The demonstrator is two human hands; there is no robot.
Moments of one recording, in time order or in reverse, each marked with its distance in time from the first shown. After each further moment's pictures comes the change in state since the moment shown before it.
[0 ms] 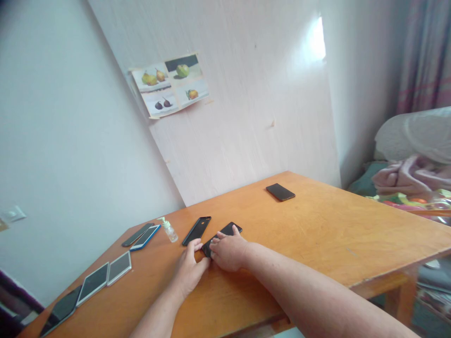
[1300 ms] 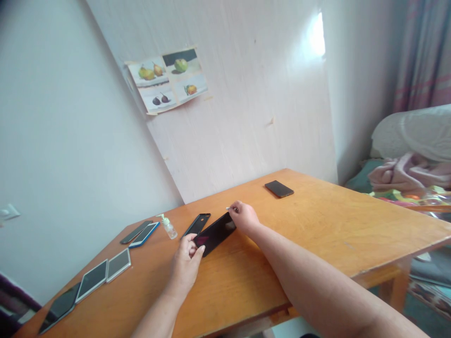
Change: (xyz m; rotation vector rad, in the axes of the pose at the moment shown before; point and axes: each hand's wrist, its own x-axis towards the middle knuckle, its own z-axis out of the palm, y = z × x) left_hand -0.005 0.001 0.000 -0.321 0.194 0.141; right_hand 0.020 0.072 0.002 0.432 0.613 0.639
